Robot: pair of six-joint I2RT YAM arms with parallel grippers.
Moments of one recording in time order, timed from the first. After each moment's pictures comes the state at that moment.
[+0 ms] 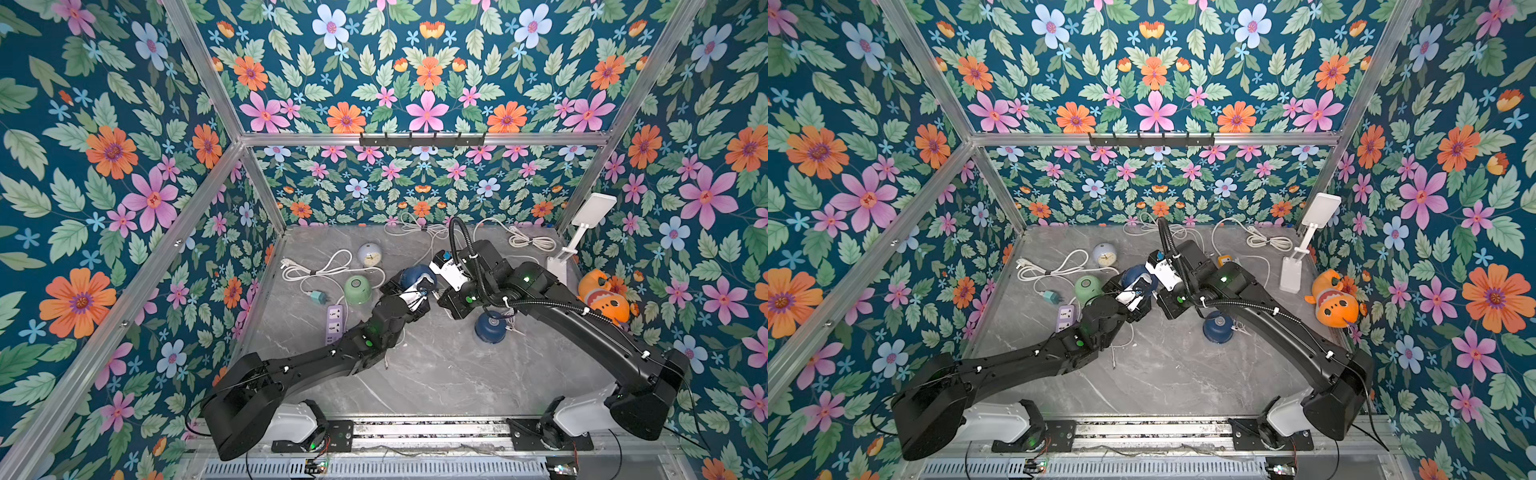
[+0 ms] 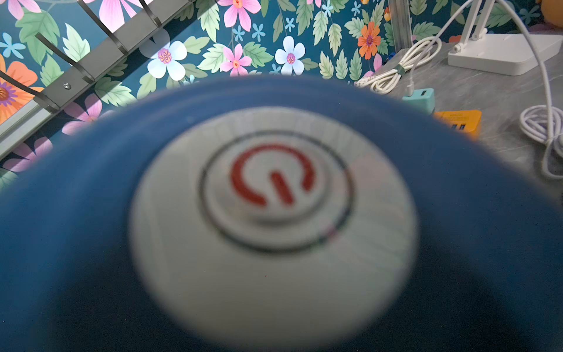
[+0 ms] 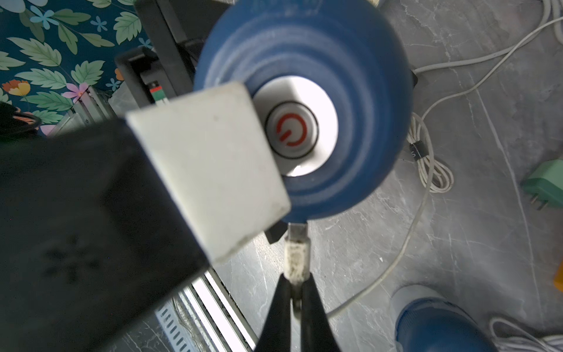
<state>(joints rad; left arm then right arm) -0.93 1.33 0.68 0.45 -0.51 0.44 0.75 1.44 1.50 -0.96 -0.22 0.09</state>
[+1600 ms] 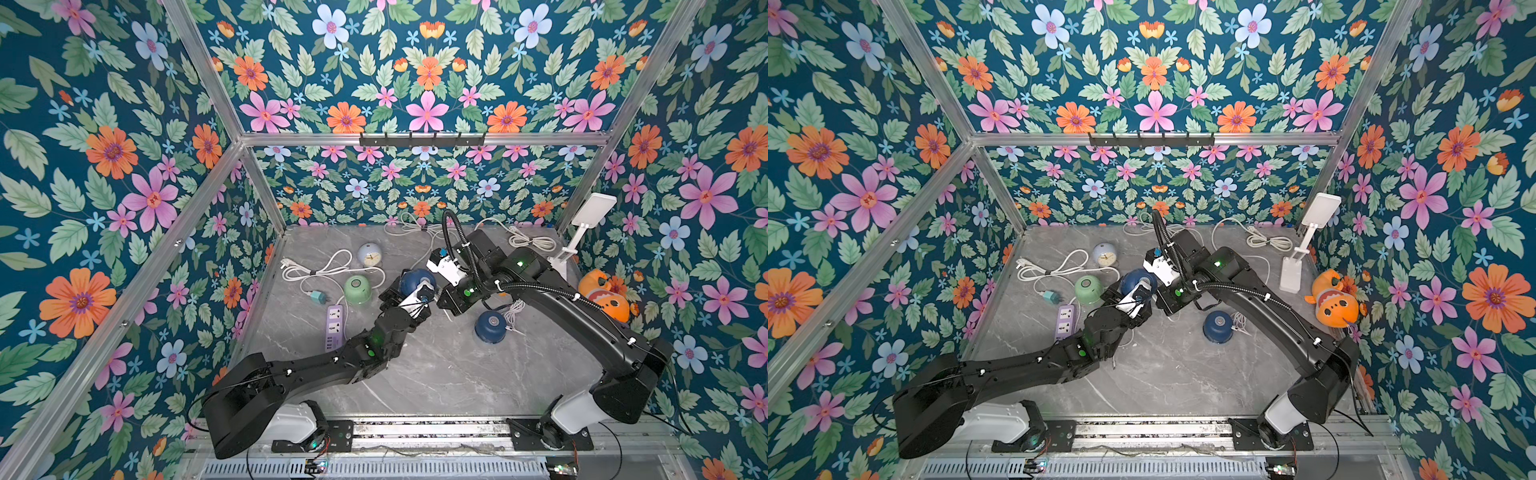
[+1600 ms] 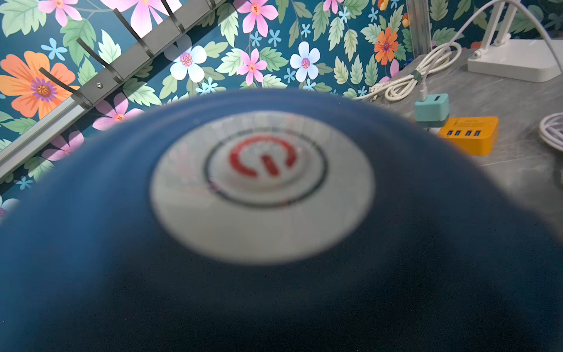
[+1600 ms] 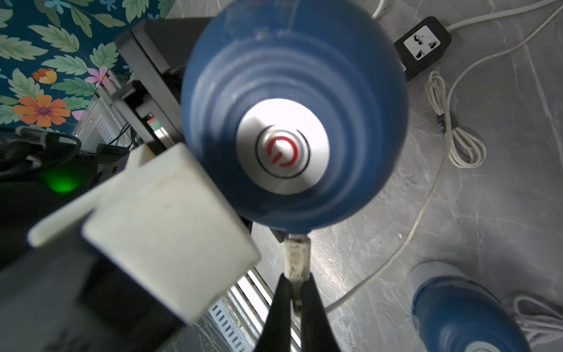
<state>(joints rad) -1.02 1.33 0.62 0.53 -0.64 0.43 0.72 1.54 1.67 -1.16 -0.31 0.07</state>
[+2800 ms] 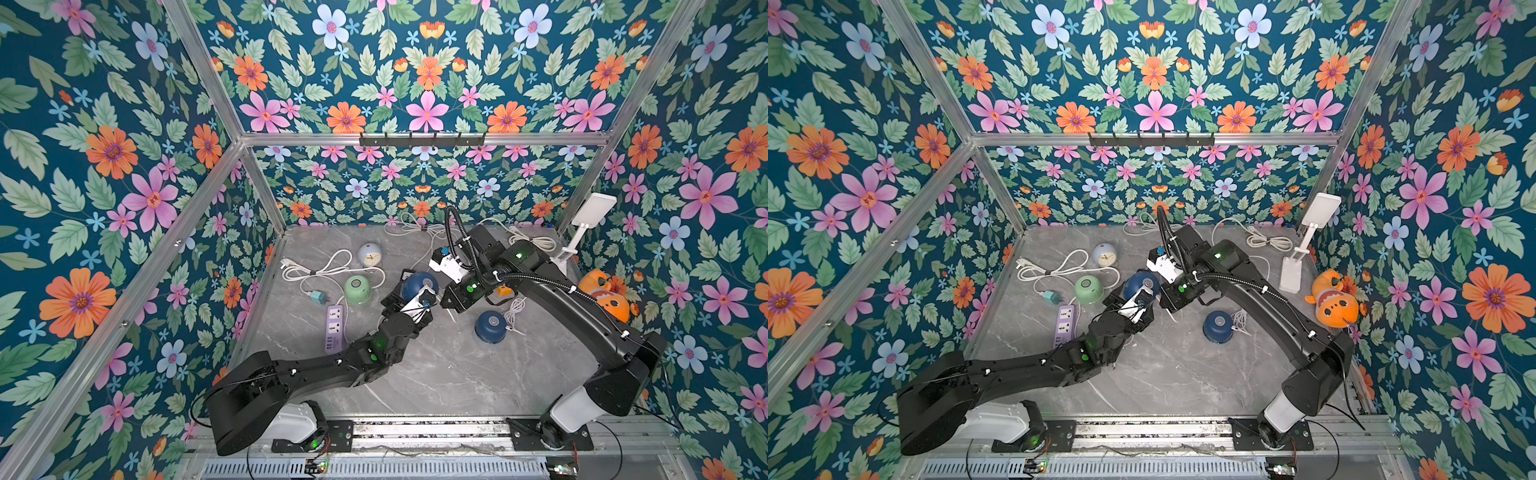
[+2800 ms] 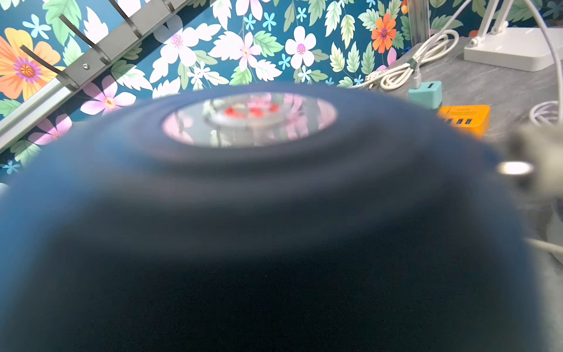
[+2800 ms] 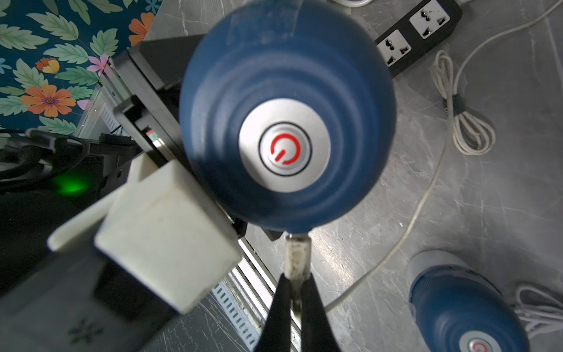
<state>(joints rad) -1.05 1.34 0.60 0.54 -0.68 0.39 0.68 1.58 1.71 -1.23 -0.37 0.06</state>
